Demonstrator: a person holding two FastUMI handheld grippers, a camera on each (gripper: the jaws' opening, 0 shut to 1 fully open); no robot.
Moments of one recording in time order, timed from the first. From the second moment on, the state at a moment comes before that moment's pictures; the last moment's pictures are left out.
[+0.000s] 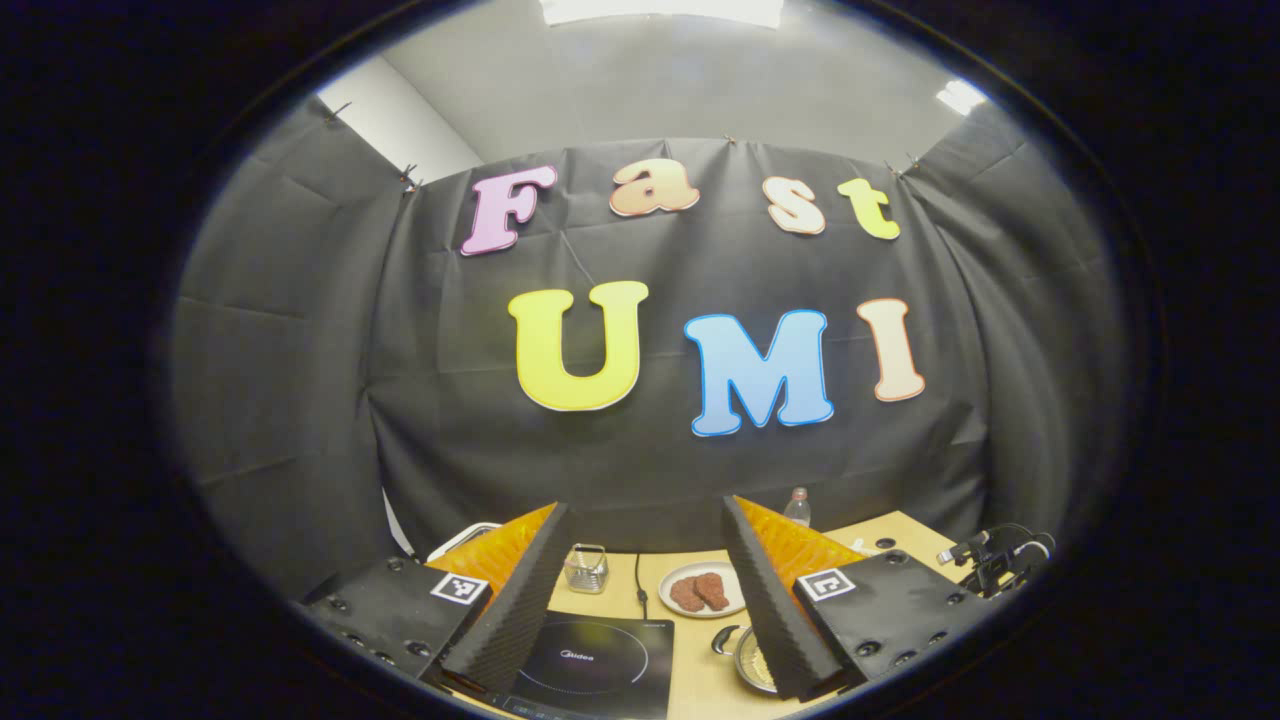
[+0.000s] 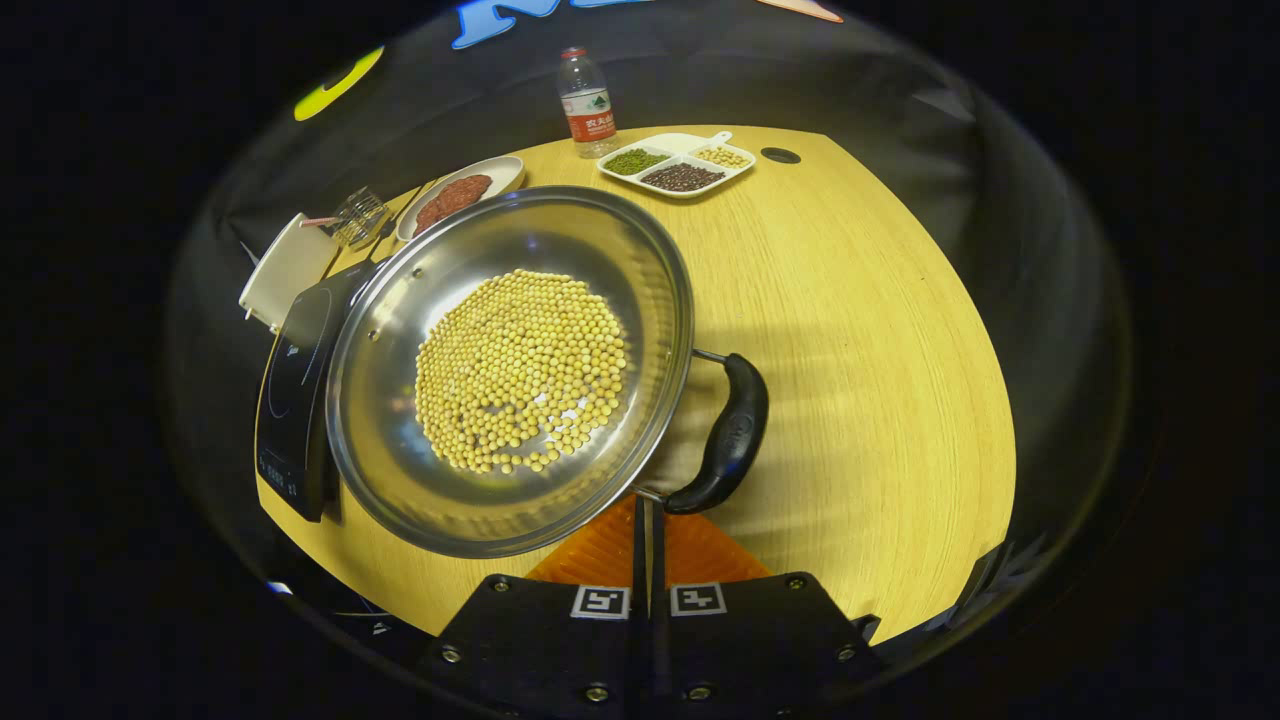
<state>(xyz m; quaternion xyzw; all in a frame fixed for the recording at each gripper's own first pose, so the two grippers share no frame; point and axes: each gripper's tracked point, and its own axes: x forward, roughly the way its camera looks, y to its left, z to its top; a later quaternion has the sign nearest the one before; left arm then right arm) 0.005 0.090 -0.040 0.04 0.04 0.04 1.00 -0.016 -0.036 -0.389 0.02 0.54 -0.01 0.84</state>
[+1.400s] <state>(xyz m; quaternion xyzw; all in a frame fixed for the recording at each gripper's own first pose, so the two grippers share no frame) 0.024 0.057 -0.084 0.03 0.10 -0.01 0.99 0.035 -0.073 -0.364 0.04 0.49 -0.05 0.87</state>
